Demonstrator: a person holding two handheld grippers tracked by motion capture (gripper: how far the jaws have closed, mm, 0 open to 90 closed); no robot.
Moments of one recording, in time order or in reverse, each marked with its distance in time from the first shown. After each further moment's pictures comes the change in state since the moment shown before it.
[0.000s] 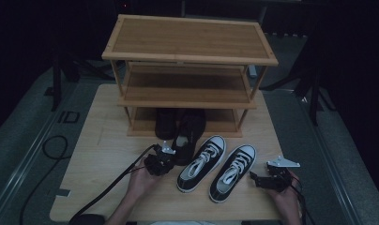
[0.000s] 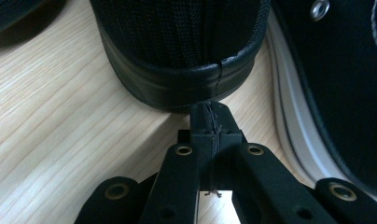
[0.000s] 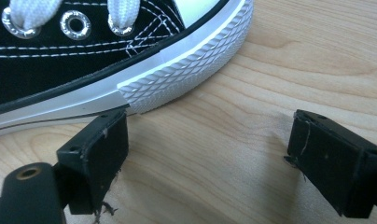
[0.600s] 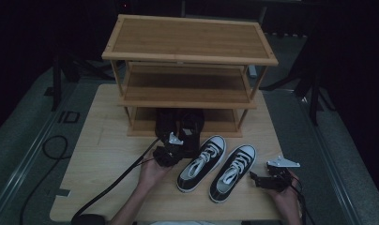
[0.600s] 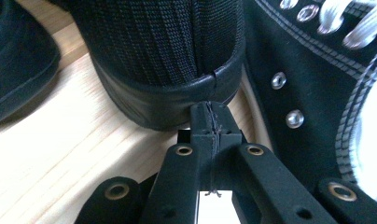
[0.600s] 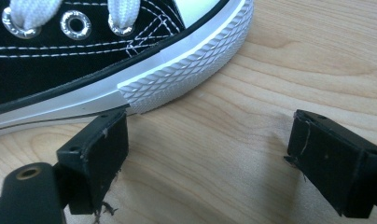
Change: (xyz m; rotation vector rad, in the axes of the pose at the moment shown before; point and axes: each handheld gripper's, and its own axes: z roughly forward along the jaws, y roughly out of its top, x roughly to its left) left arm -0.001 0.035 0.006 -0.091 -0.023 -0.034; right arm 0.000 0.000 0.000 0.000 0.001 0.000
